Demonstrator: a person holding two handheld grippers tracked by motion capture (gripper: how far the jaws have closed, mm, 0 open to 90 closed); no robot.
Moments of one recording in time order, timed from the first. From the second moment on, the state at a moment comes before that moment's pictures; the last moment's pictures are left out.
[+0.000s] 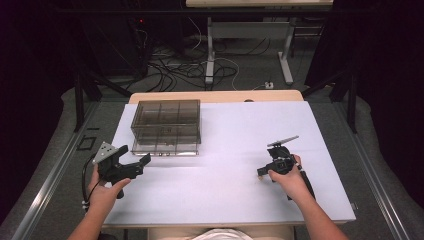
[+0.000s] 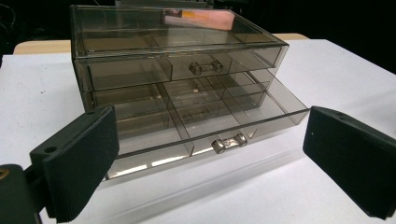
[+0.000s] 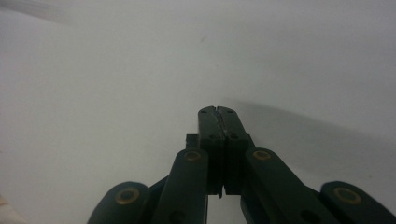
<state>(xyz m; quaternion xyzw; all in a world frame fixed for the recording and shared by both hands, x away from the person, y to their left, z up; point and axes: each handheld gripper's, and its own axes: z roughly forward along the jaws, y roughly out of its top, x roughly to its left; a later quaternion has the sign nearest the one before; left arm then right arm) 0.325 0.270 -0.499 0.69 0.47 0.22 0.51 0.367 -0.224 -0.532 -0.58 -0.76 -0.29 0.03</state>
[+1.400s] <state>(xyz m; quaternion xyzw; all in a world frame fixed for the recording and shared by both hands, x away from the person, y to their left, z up) 0.325 0.271 -0.500 0.69 0.47 0.22 0.51 0.366 -0.247 -0.520 -0.62 -0.69 -0.38 0.01</state>
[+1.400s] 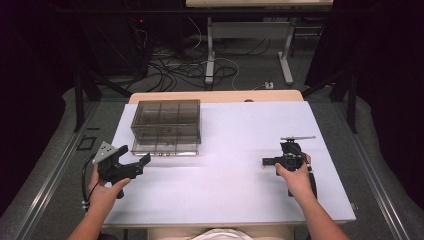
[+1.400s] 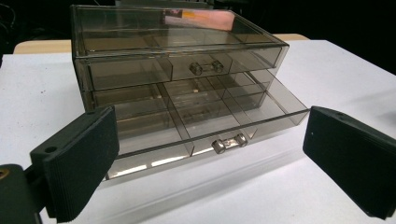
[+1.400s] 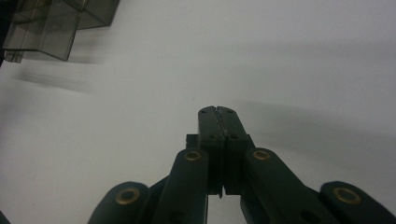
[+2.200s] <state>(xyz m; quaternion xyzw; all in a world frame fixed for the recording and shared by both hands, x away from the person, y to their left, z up) 0.325 0.271 -0.500 0.69 0.47 0.22 0.51 0.360 -0.244 -0.514 -0.61 -0.66 -0.44 -0.03</state>
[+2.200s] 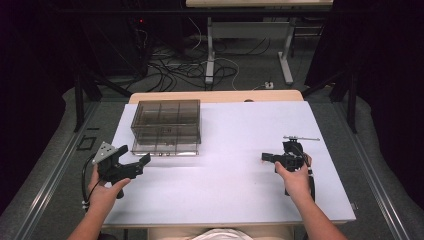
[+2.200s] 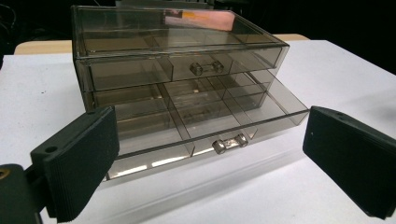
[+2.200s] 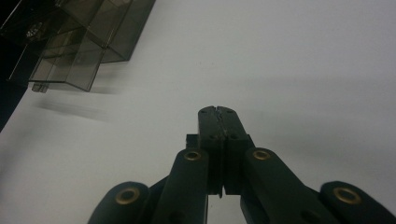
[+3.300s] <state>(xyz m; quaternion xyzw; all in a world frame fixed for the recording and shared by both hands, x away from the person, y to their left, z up) 0.325 0.272 -0.499 0.69 0.47 0.22 0.50 0.381 -0.196 -0.496 -0.57 -0.70 -0.44 -0.03</state>
